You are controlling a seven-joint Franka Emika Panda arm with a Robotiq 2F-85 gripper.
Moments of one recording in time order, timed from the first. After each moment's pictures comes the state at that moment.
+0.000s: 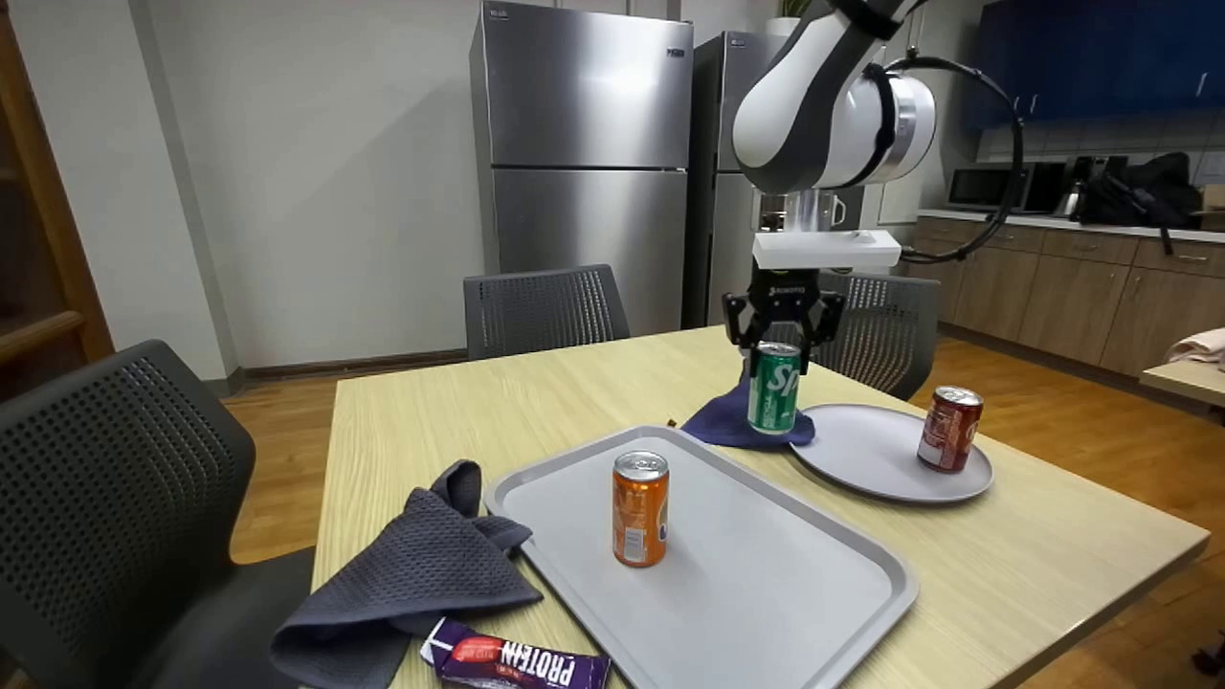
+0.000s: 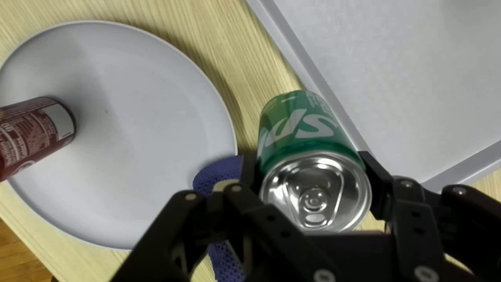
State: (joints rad) arm 0.12 0.35 -0.07 -2.09 -0.04 2.47 0.32
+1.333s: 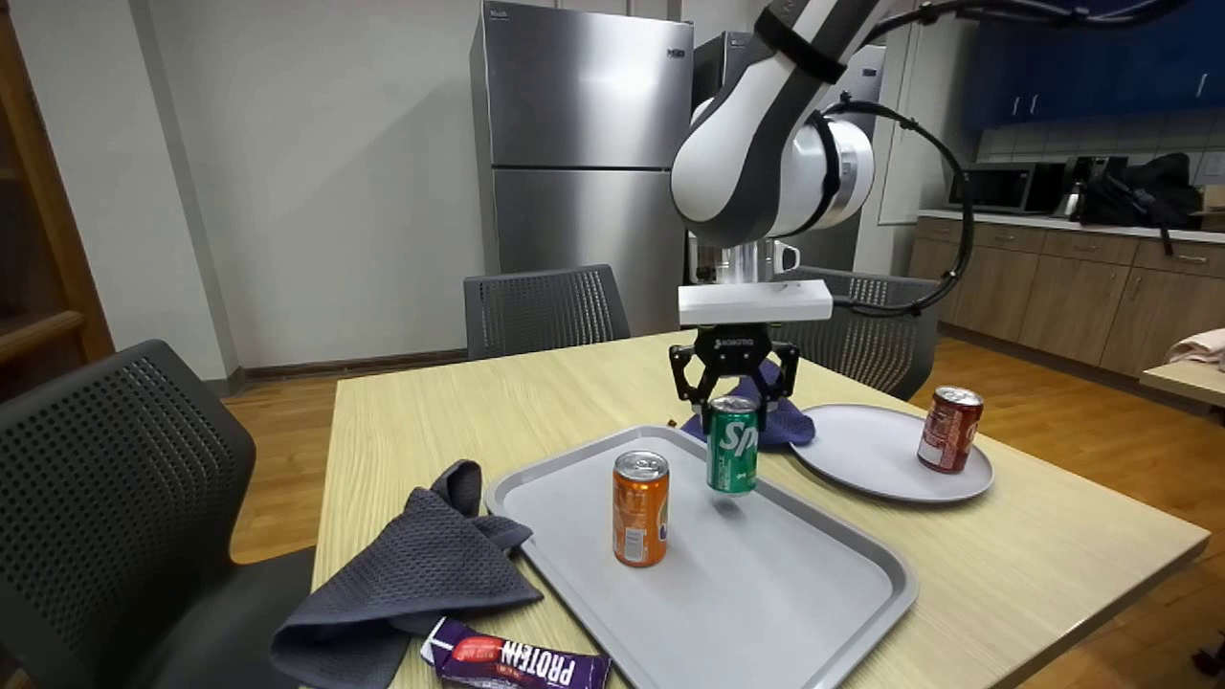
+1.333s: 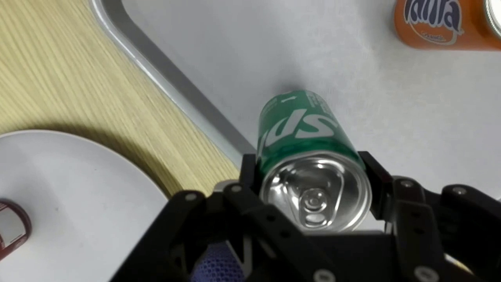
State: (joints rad) arm 0.23 0.43 -0.04 -2.11 -0.07 2.46 0.60
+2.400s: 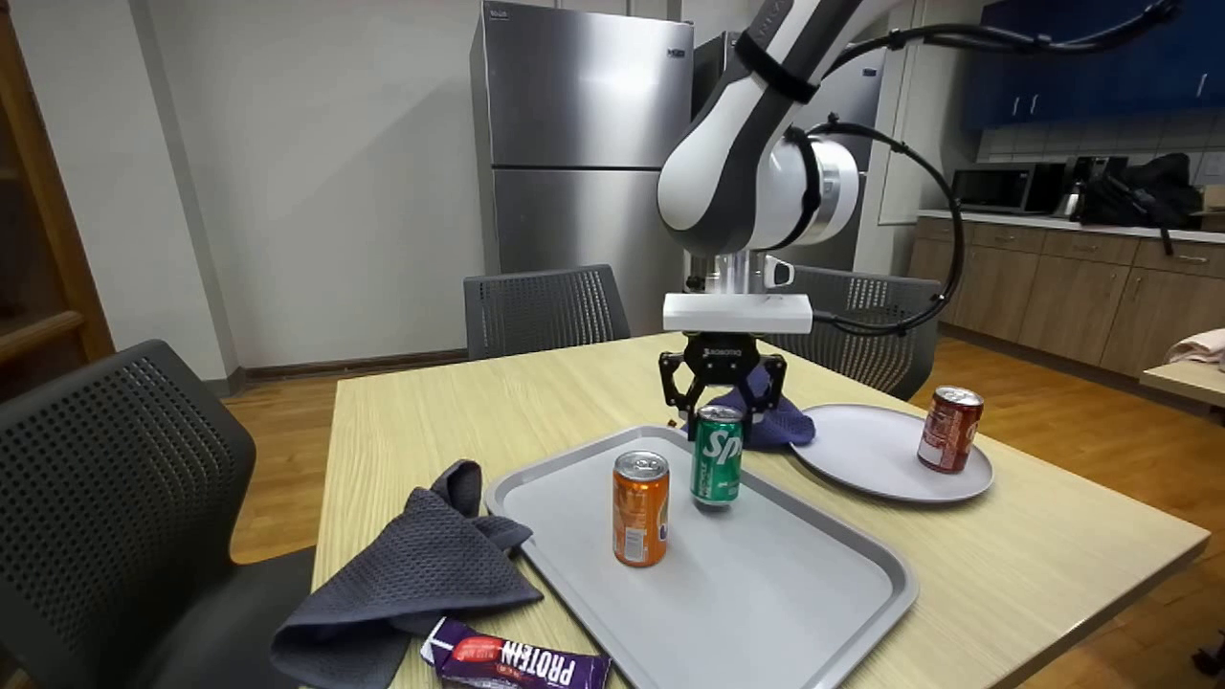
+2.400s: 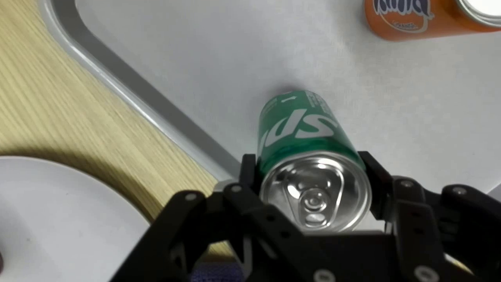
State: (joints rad) arm 0.23 0.48 -0.04 -2.07 0.02 2.48 0.60
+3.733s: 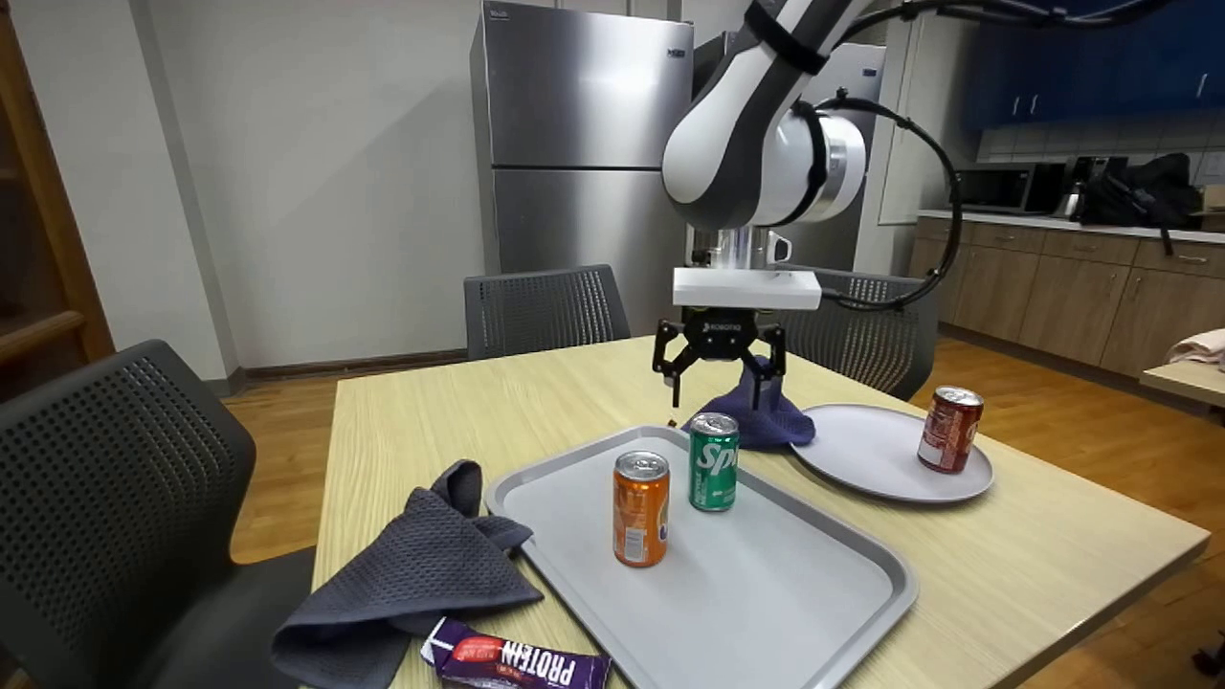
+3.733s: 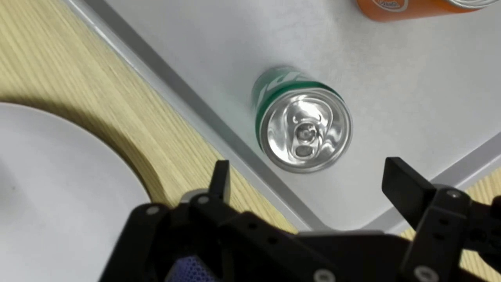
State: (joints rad) arm 0.22 0.44 -0.04 -2.07 0.02 2.50 0.50
